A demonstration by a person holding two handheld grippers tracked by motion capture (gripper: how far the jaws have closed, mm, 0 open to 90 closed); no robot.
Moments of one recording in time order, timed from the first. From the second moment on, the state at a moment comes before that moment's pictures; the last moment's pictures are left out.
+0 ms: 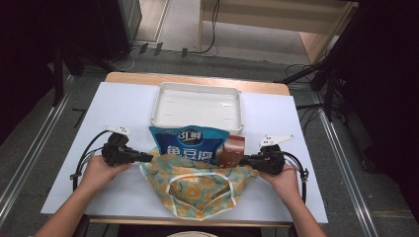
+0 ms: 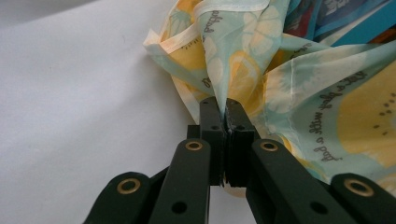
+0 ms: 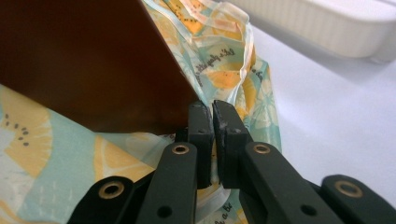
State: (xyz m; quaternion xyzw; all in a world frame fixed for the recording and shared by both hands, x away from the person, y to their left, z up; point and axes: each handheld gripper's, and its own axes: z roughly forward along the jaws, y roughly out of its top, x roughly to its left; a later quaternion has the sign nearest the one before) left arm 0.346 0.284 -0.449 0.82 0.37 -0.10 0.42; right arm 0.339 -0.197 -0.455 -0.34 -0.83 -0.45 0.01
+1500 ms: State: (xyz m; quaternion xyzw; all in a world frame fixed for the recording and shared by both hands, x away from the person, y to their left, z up) left arm 0.326 0.292 -0.408 0.85 0.31 -0.05 0.43; right arm 0.321 -0.210 -0.410 -0.32 -0.83 -0.46 -0.03
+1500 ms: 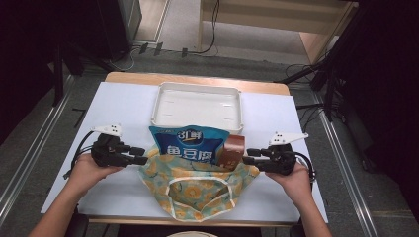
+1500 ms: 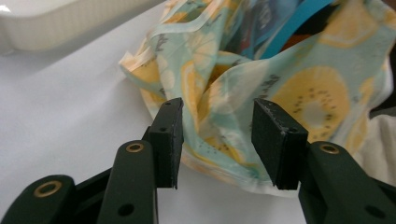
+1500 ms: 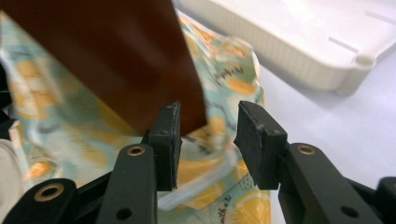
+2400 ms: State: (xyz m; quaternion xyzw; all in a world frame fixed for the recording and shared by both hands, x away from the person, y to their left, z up) left arm 0.321 0.243 -0.385 0.86 0.27 -0.07 0.43; right arm 0.286 -0.185 -0.399 -0.24 -0.86 -0.46 0.01
